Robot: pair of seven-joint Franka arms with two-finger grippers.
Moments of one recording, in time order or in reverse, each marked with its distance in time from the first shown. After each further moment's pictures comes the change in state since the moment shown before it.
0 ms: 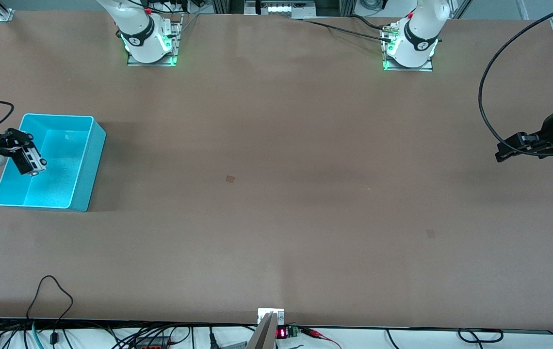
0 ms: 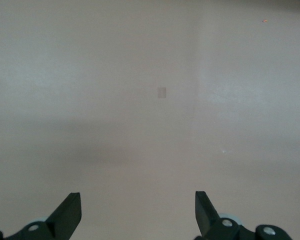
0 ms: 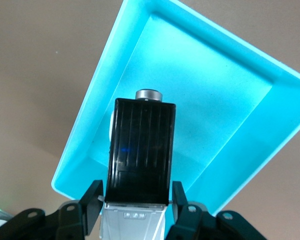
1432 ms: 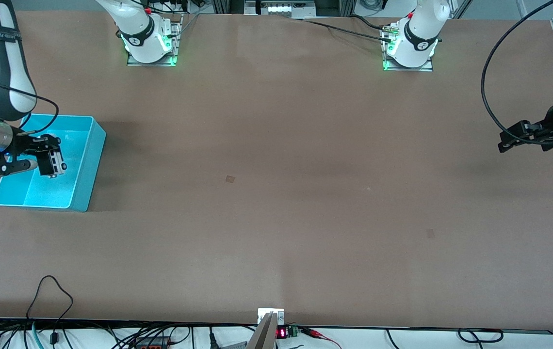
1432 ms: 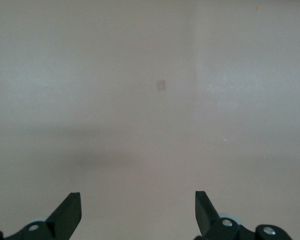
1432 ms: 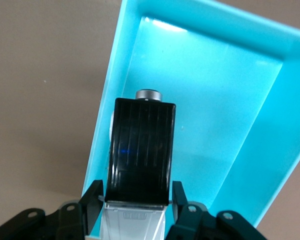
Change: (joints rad) left arm -0.011 -0.059 0.013 -0.044 0.000 -0.021 0.061; right arm 0.074 -0.138 0.015 -0.280 -0.062 0.220 0.364
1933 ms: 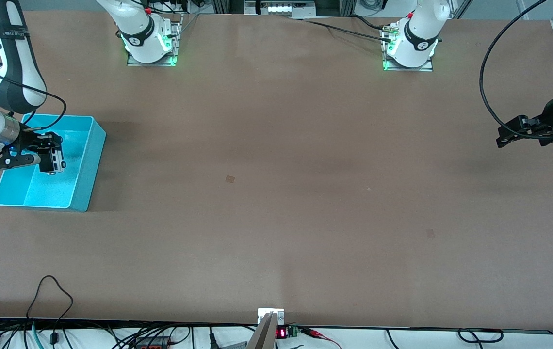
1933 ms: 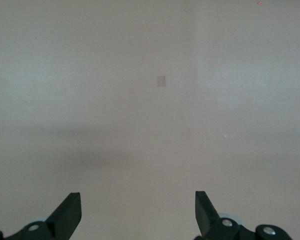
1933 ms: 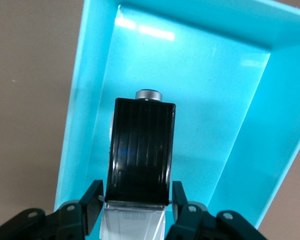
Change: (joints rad) left arm 0.000 -0.020 0.000 -0.027 0.000 0.003 0.000; right arm -0.006 -0.021 -0.032 -0.122 -0.039 0.175 0.023
